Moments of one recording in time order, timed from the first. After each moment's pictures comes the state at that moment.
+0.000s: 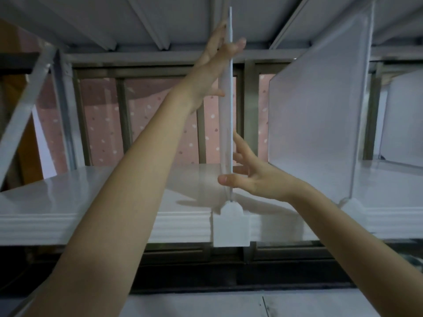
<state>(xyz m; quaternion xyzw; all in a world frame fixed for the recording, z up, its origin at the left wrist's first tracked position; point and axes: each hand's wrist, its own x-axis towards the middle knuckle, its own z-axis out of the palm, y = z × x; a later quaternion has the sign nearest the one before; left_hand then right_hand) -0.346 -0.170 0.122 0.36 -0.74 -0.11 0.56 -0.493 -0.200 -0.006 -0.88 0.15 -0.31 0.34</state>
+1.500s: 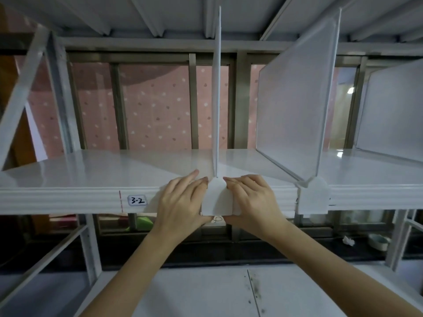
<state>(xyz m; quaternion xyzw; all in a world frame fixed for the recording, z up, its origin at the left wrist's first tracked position) -0.337 -0.114 -0.112 0.50 -0.66 0.46 0.32 -0.514 -0.187 -0.105 -0.82 0.17 -0.46 -0.30</state>
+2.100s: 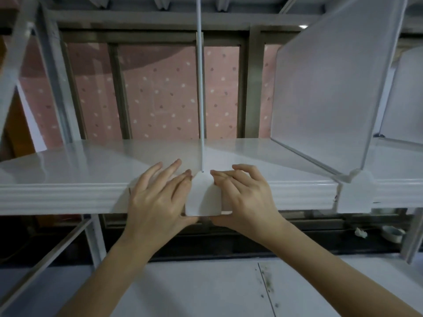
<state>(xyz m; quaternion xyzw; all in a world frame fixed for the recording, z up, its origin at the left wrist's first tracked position) -0.277 -0.092 -0.112 0.48 -0.62 0.56 0.28 -0.453 -0.176 -0.105 -0.80 0.12 -0.49 -0.31</state>
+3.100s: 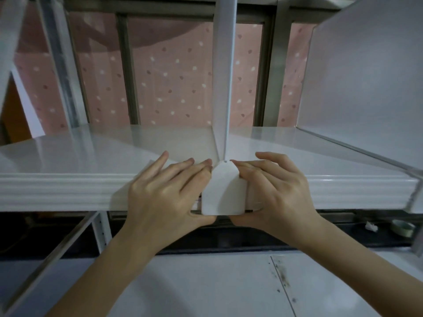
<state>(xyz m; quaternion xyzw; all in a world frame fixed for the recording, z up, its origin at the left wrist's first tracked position) -0.212 -0.086 -0.112 0.43 -0.67 0.49 0.35 -0.403 -0.163 -0.103 -0.81 0.11 -0.49 -0.31</state>
